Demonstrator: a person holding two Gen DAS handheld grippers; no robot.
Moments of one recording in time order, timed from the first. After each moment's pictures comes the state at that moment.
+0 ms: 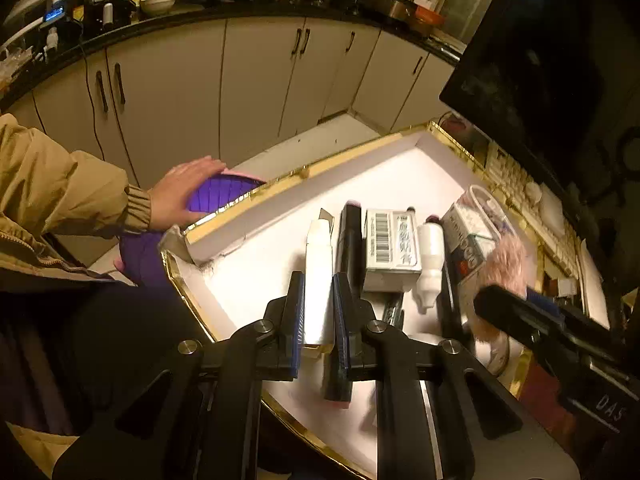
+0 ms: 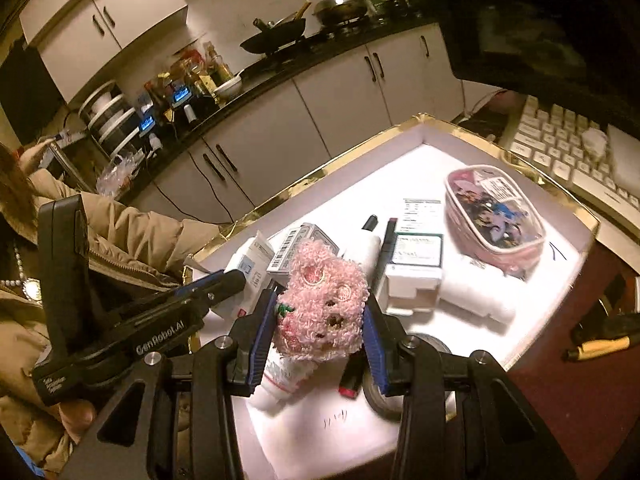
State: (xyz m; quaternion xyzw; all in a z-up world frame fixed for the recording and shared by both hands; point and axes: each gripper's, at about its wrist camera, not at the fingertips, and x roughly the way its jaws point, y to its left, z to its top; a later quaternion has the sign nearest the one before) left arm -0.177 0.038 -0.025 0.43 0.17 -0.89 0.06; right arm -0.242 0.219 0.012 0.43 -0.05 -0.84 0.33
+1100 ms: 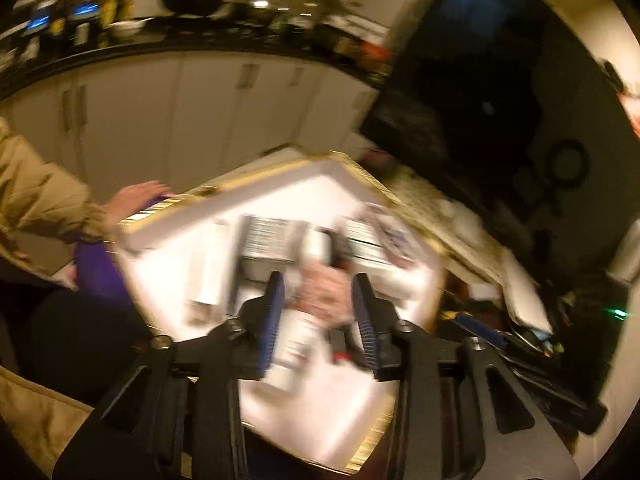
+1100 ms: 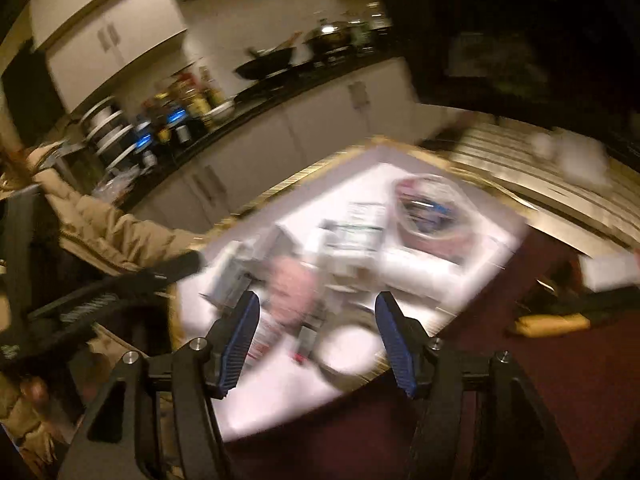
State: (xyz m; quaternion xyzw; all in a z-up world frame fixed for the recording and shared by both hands) left arm -0.137 0.086 0.021 0.35 0.20 -0.92 -0.05; right arm -0.210 0.311 0.015 0.39 -0.07 -0.87 0.29
